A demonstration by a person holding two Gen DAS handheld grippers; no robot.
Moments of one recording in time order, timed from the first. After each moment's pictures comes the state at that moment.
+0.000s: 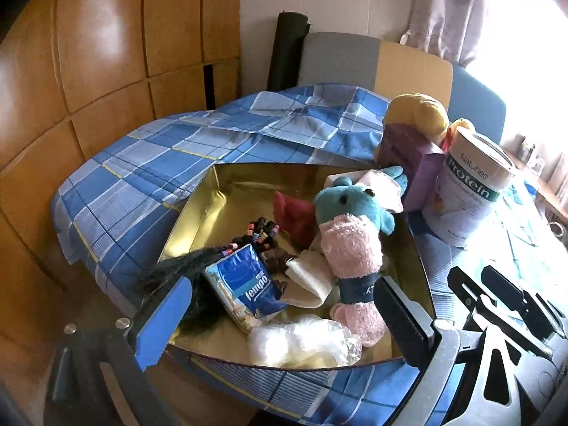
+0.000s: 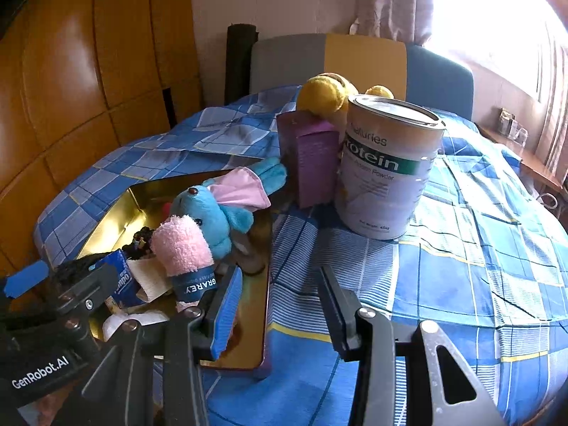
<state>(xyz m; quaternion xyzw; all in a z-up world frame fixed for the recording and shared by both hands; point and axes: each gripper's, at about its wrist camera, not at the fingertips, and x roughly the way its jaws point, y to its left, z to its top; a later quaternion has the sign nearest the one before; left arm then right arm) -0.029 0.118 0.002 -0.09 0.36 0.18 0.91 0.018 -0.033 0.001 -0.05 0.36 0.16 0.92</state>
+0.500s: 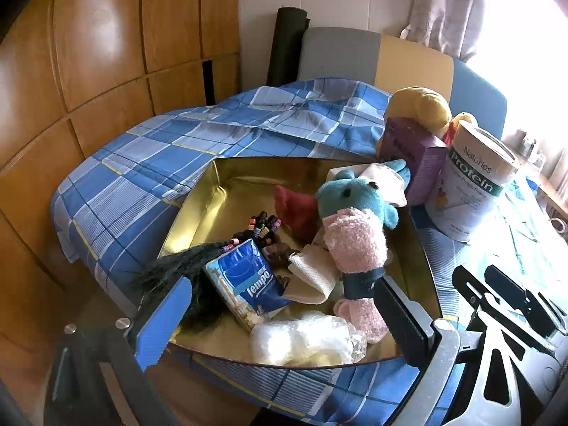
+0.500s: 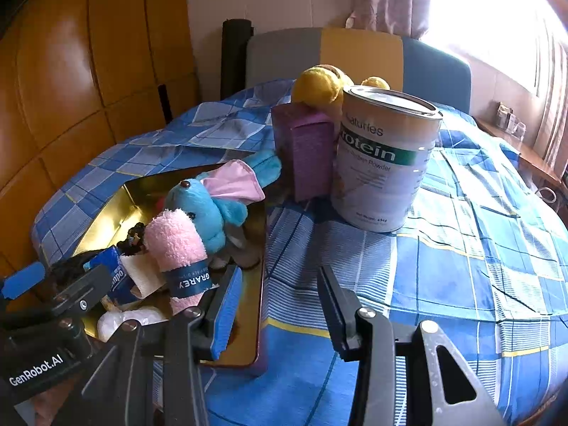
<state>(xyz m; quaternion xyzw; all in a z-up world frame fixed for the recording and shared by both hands) -0.027 0.121 -0.003 -0.09 0.37 0.18 0.91 0.021 -0.035 -0.004 -0.05 0.37 0.15 0.92</state>
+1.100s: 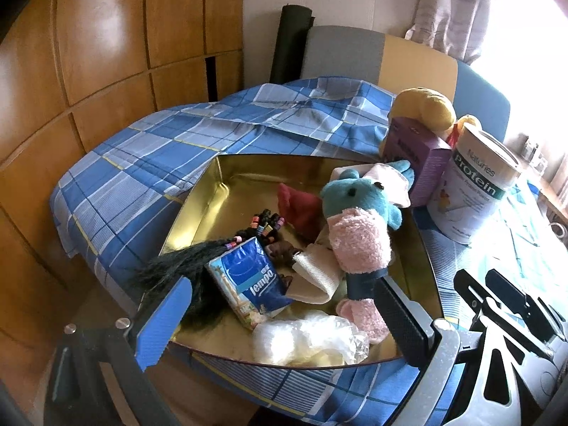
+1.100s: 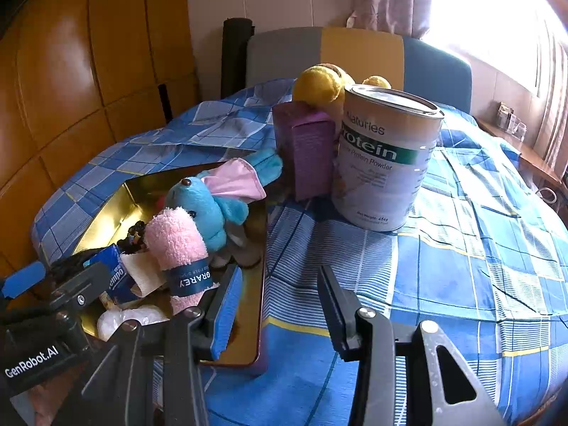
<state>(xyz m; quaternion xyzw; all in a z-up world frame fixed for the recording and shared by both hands) -0.026 0.123 -0.005 -0.10 0.37 0.18 0.90 0.021 -0.035 -0.005 -0.05 0.37 0.15 0.92</state>
